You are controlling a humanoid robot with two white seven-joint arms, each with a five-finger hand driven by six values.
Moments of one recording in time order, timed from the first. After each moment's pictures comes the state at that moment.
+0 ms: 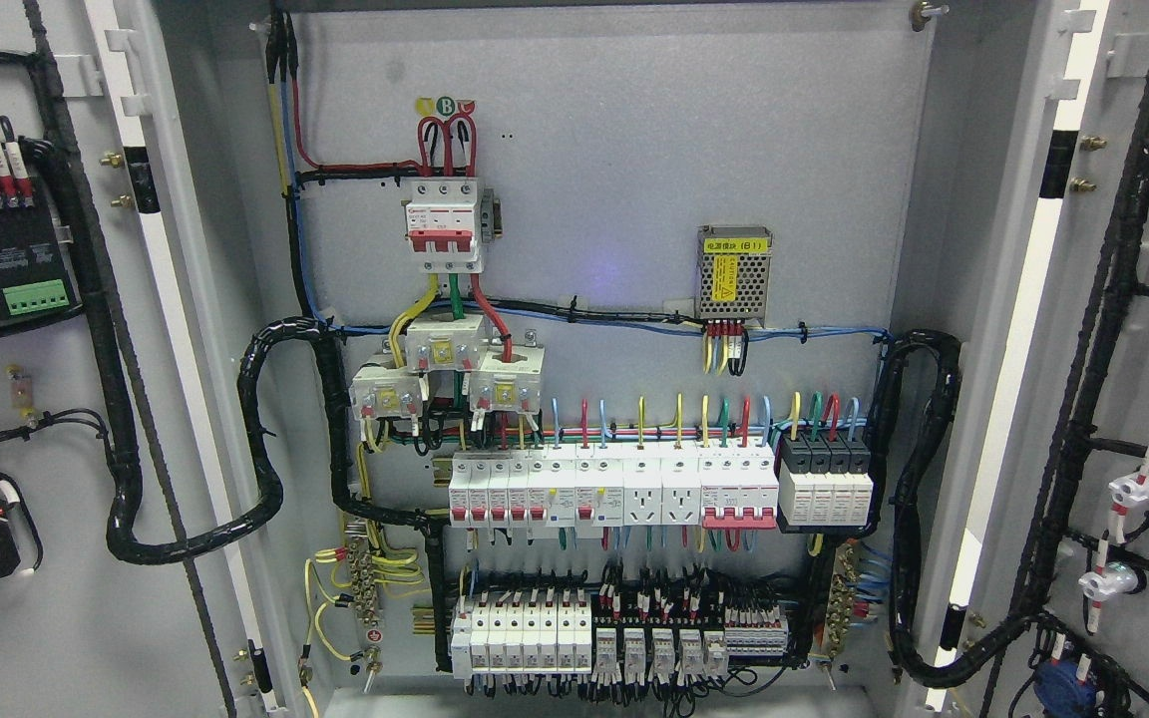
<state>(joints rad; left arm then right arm) 0.14 0.56 0.40 -1.54 0.60 -0.23 -0.04 0.42 -0.71 -0.07 -1.61 -0.87 -0.79 0.42</state>
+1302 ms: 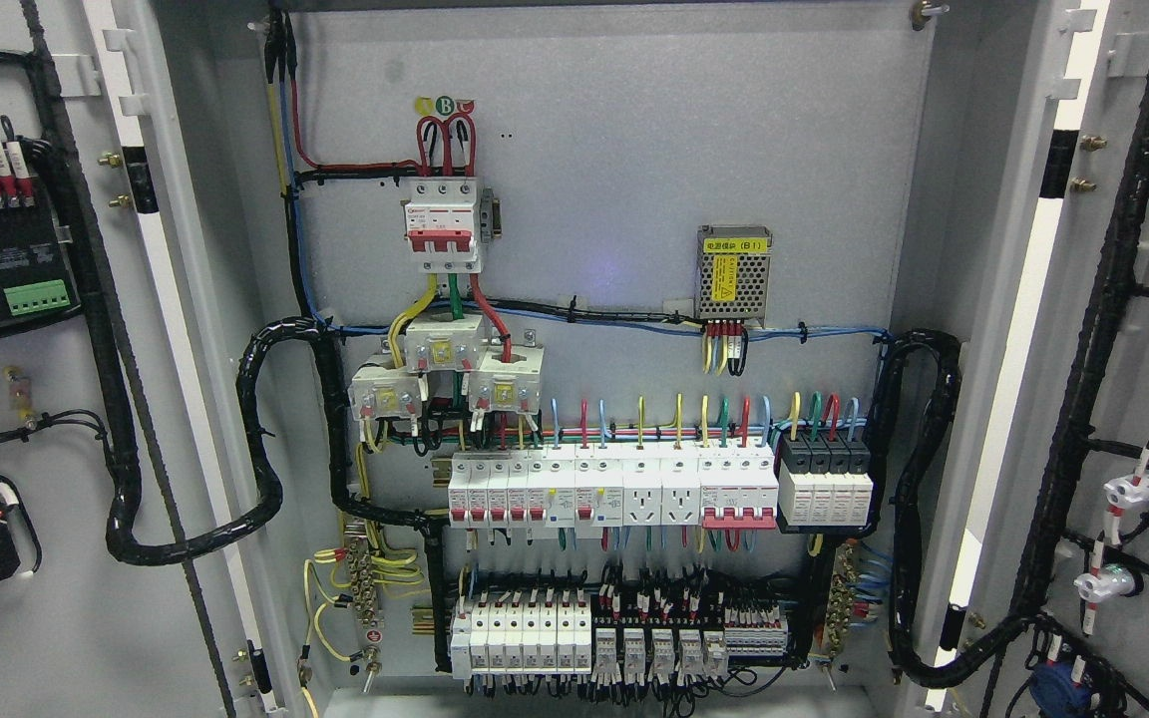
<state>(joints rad) 0.31 0.48 0.24 -1.76 0.55 -0.23 -0.03 0.45 -0.72 -0.04 -1.62 -0.91 -0.79 0.53</state>
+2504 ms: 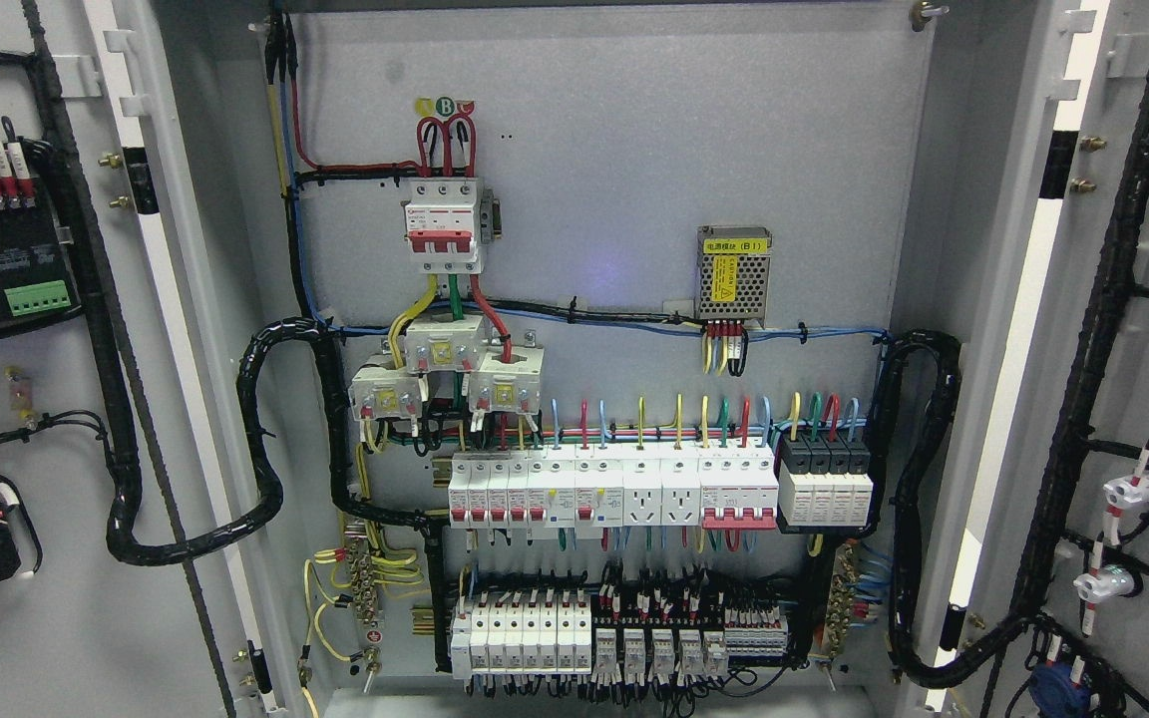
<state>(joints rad) 0.53 0.28 0.02 -1.74 0.28 -0.09 -0.04 0.49 -0.42 0.29 -1.56 -0.49 -0.78 0.46</state>
